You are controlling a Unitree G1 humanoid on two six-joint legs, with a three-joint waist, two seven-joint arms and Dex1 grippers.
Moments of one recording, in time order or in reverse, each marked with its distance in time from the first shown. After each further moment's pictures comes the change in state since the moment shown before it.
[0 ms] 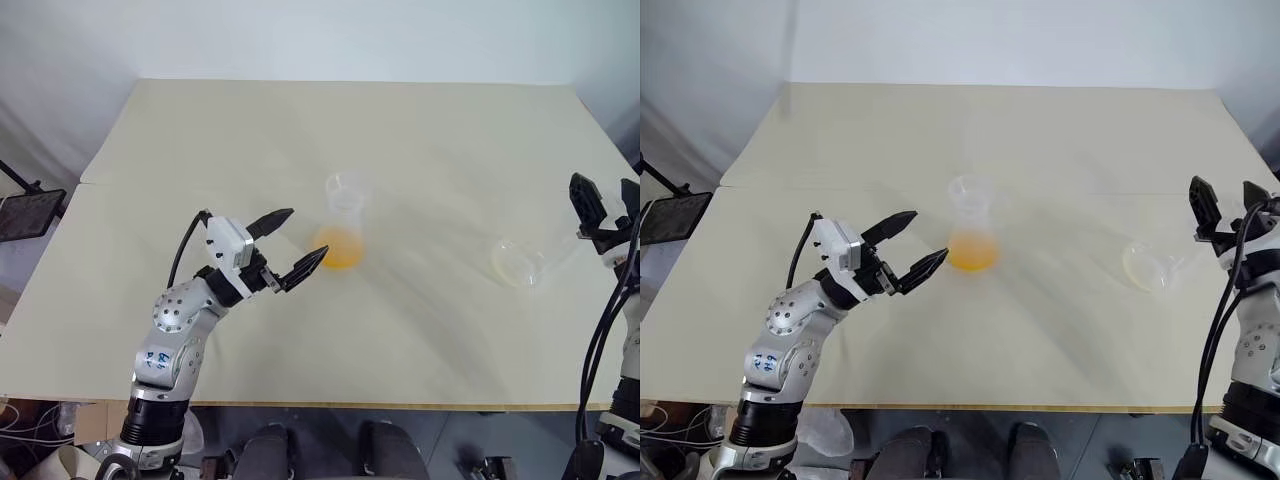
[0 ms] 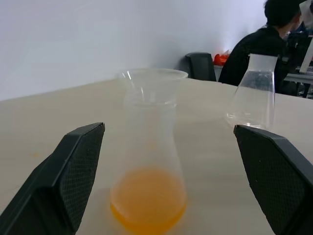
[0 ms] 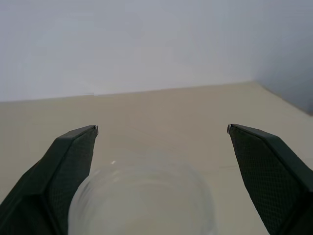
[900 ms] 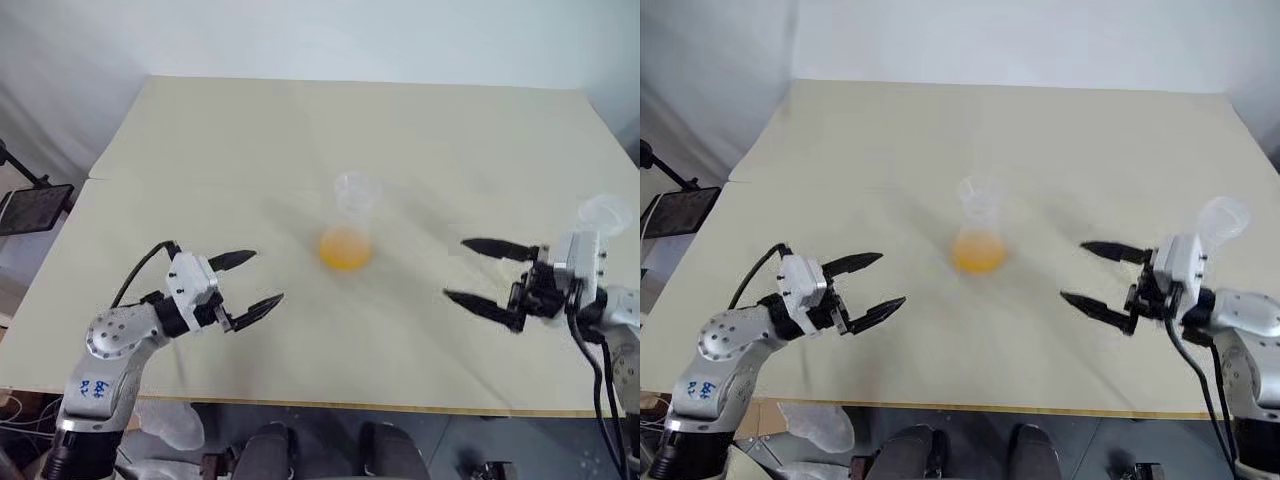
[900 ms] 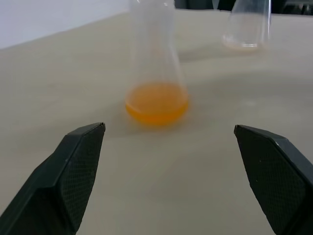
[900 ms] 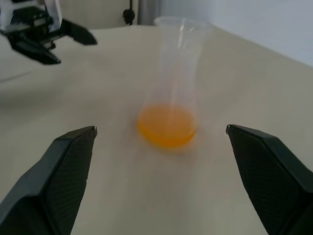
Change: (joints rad) left arm 0.226 0.284 0.099 -0.048 0.024 -0.055 -0.175; right arm 0.283 -0.178 0.327 -0.201 0.028 -0.192 0.793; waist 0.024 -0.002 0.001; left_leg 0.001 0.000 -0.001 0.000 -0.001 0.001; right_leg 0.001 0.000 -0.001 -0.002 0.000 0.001
